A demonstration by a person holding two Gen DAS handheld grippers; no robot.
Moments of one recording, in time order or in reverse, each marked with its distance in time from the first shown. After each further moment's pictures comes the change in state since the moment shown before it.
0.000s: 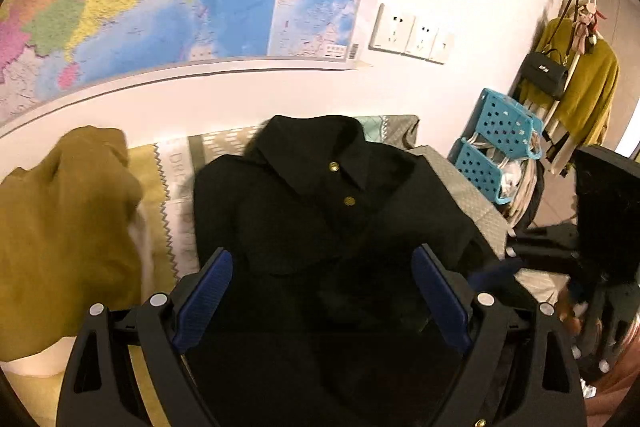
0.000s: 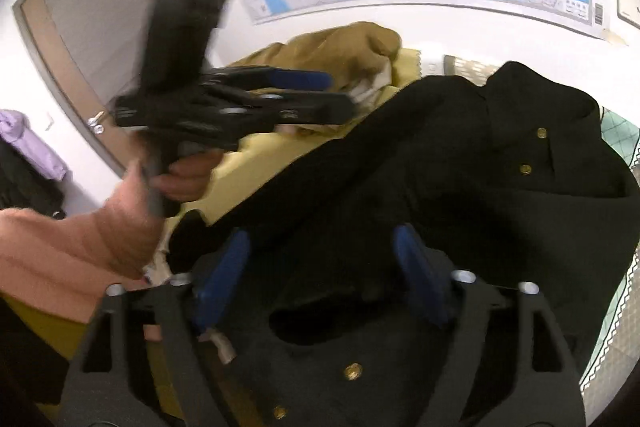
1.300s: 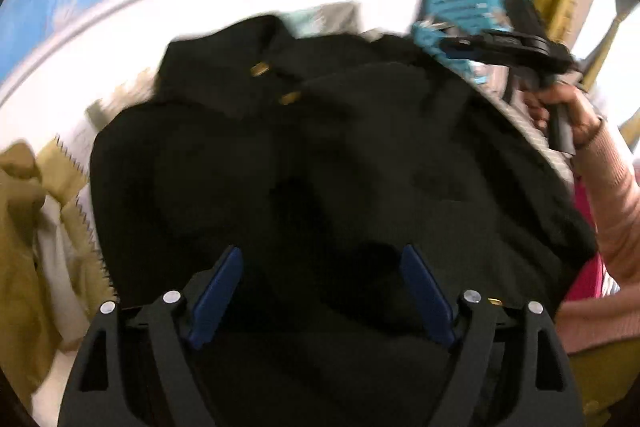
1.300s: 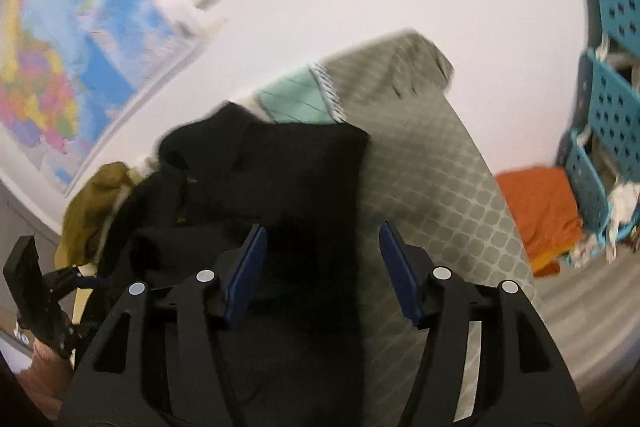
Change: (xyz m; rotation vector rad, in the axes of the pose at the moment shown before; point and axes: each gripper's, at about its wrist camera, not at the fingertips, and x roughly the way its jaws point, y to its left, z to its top) left arm 0.066 -0.039 -0.040 0.309 0.264 -0.133; right arm -0.118 -0.227 -0.086 0.582 -0.301 -0.468
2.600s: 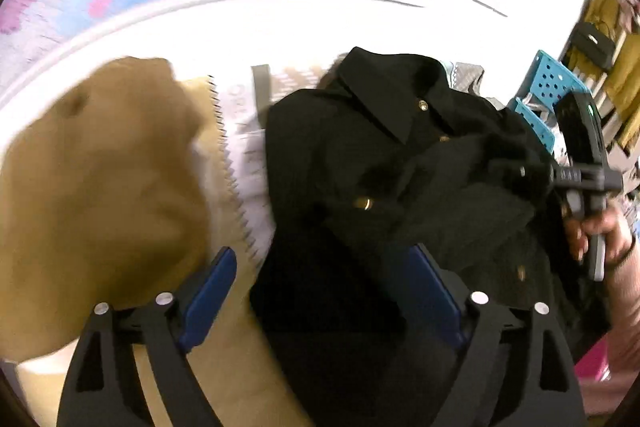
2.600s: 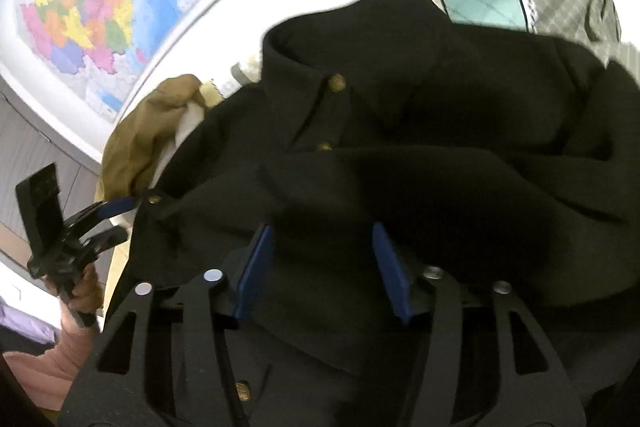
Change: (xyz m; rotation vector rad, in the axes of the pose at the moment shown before) left arm -0.039 0.098 -0.034 -0.345 -0.085 0.234; right arm 0.110 0.123 -0.029 -0.120 0.247 0.224
